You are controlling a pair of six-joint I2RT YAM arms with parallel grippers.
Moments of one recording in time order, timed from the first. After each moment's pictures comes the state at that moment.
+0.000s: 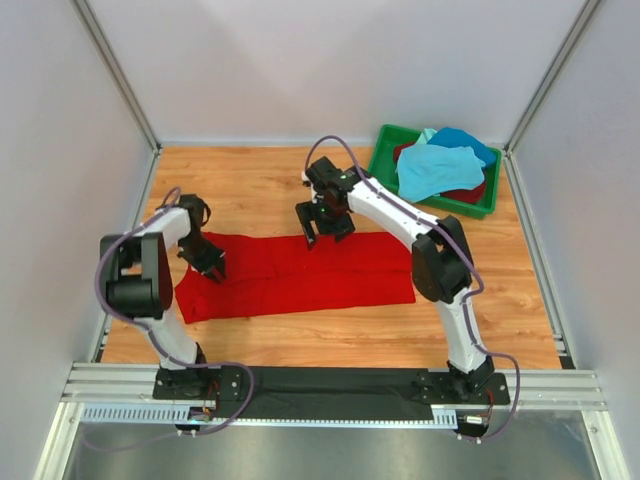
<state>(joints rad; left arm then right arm) 0.06 1.66 1.00 -0.82 0.04 -0.80 0.69 2.22 2.00 -1.01 -0.16 0.32</state>
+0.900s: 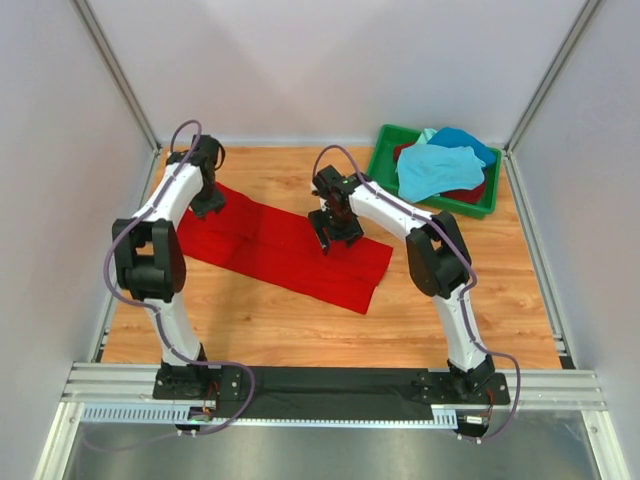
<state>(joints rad) -0.06 1.88 1.60 -0.94 -0.32 -0.61 0.64 2.23 1.89 -0.99 -0.07 0.24</state>
